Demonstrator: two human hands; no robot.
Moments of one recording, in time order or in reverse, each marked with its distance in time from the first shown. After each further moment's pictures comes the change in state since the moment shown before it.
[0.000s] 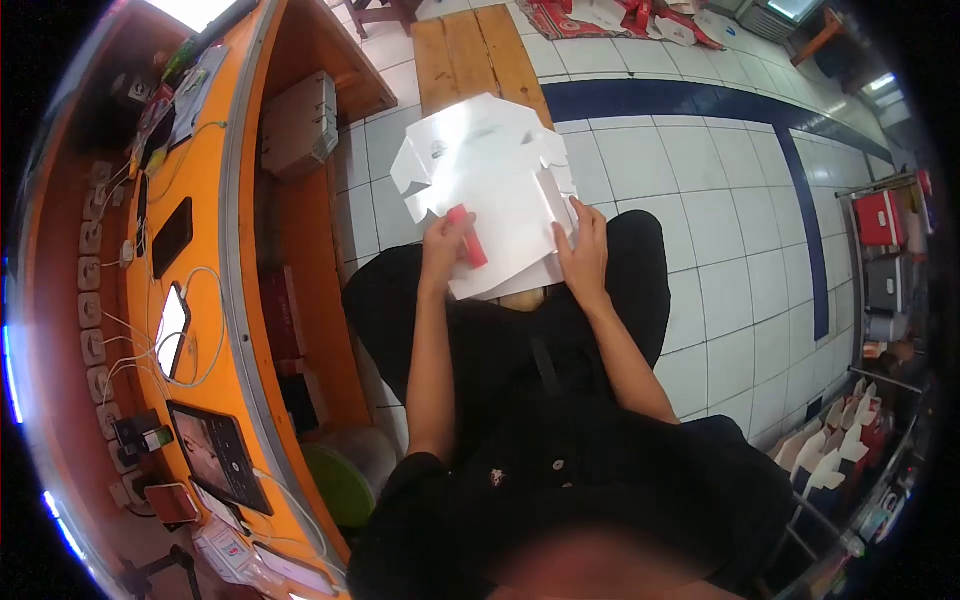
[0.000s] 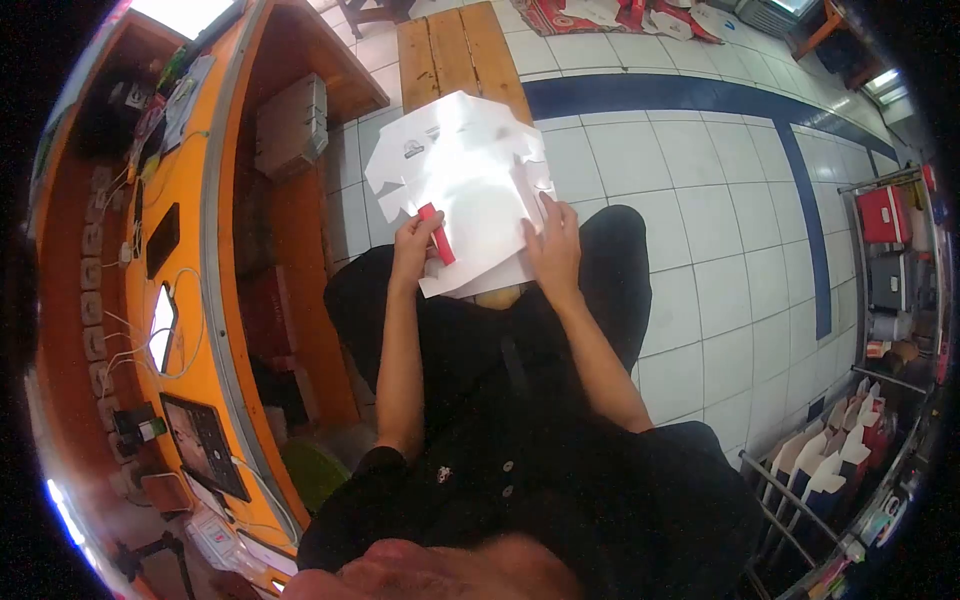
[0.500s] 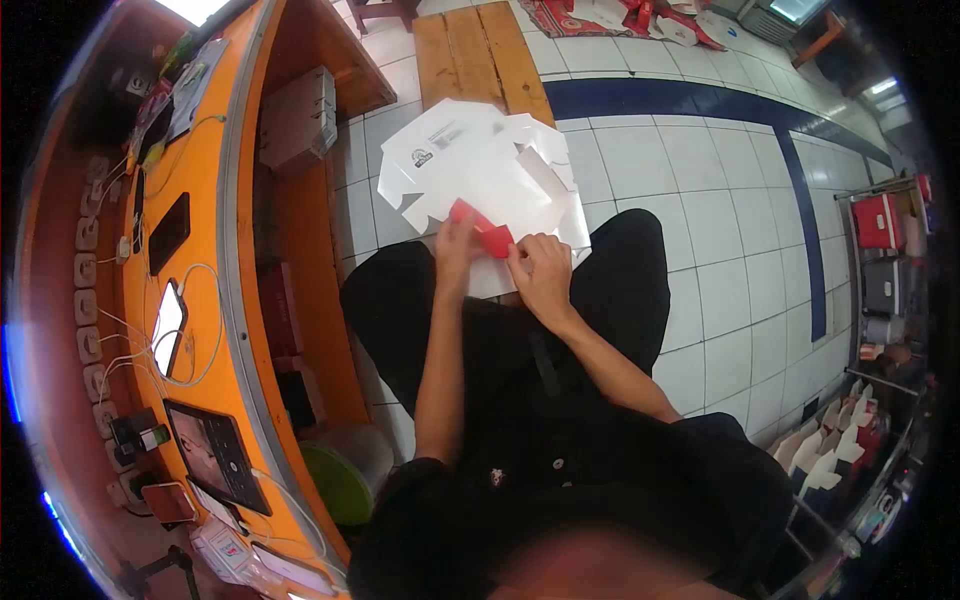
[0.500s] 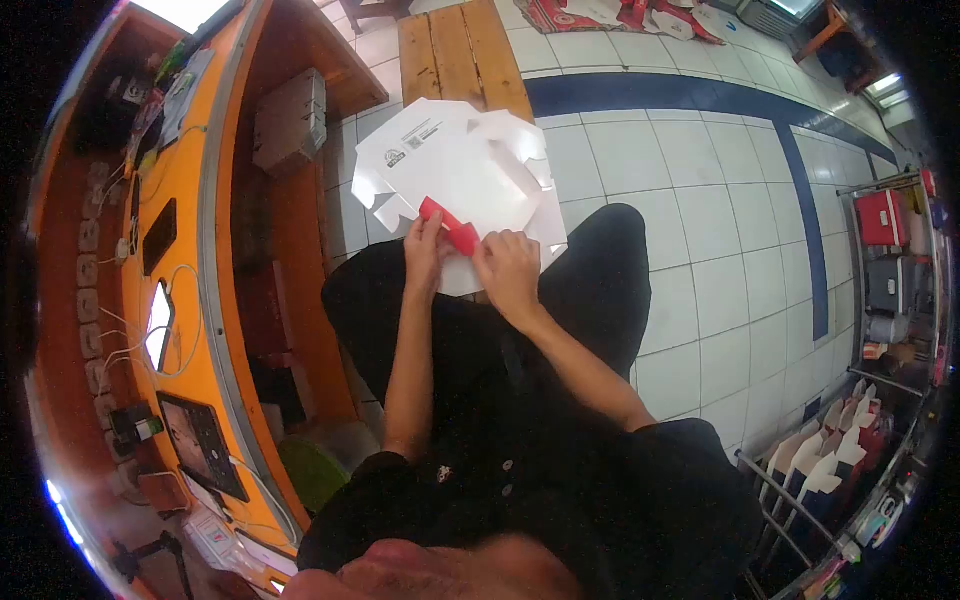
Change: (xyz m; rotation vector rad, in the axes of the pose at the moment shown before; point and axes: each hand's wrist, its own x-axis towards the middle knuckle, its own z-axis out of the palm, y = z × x) left_hand -0.011 -0.020 0.027 -0.290 0.123 0.085; right_hand -0.028 -0.049 0.030 -0.093 -0.137 -0.219
